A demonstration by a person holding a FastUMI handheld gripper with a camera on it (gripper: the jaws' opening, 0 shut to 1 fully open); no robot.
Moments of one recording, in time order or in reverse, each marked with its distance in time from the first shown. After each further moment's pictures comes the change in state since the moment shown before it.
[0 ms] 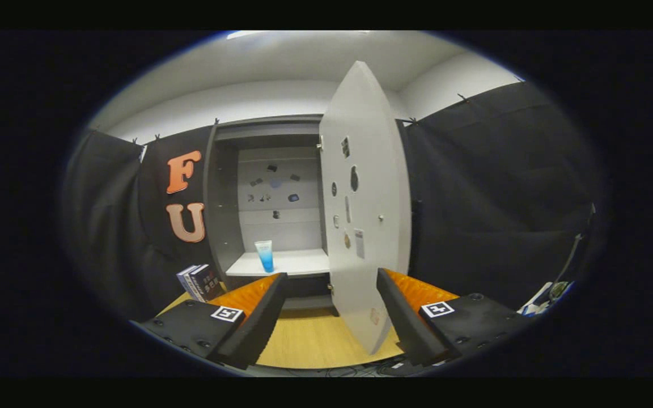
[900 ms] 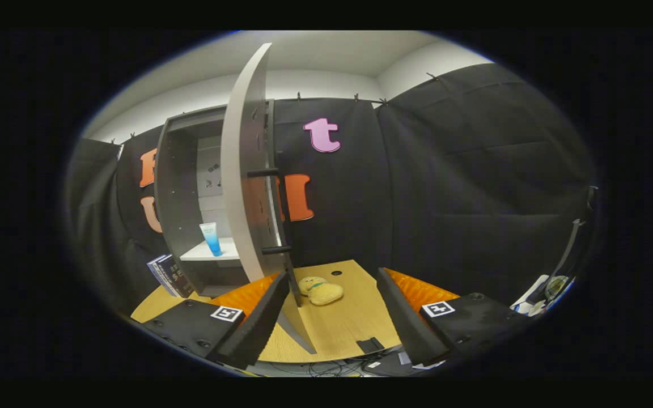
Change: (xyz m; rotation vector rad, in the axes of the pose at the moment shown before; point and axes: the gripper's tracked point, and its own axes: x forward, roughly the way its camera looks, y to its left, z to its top) arm 0.041 -0.127 -0.060 0.055 0.085 -0.037
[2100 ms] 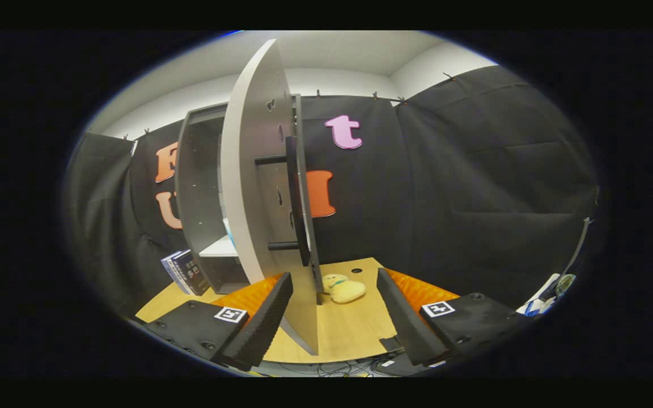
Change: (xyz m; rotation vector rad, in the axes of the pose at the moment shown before) arm -0.005 0.078 -0.018 -0.027 0.004 0.086
